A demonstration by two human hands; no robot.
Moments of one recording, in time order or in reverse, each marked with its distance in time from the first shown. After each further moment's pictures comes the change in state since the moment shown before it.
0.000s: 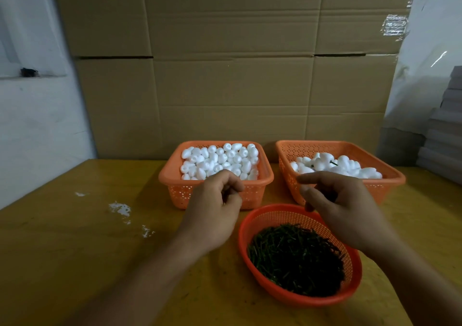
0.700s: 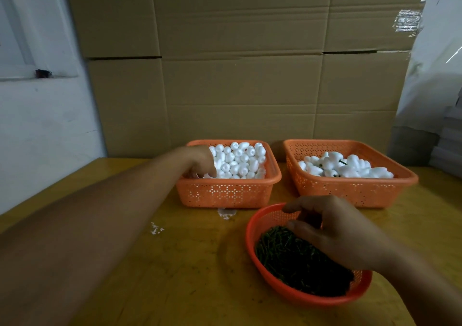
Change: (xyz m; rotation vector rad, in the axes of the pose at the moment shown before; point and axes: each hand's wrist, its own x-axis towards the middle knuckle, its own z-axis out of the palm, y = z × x) left_hand 0.137 -0.052 -0.044 0.709 -0.516 -0.569; right_hand -0.008 -0.009 0.008 -0.309 -0.357 -0.131
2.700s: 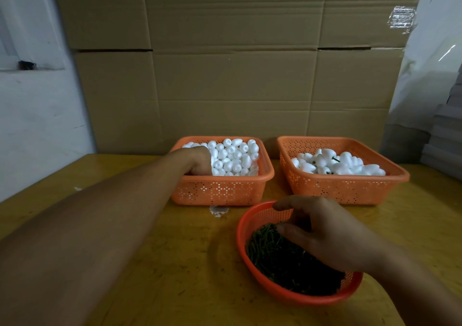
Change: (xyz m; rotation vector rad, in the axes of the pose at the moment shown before) left_hand 0.026 0.005 0.020 0.297 0.098 0.043; right_hand -0.001 -0.001 0.002 -0.019 -0.057 0.002
